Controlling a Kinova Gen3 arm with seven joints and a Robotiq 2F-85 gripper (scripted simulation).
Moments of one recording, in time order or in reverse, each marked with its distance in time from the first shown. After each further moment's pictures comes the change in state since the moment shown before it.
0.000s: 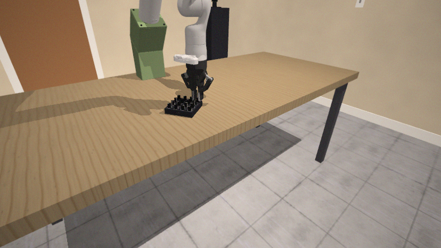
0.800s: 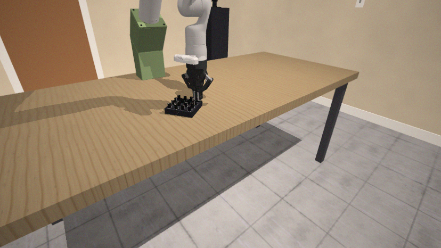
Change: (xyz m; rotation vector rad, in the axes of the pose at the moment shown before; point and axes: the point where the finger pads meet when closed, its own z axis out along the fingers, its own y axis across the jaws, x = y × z) arm -0.001 0.000 0.000 0.000 -0.002 -0.001
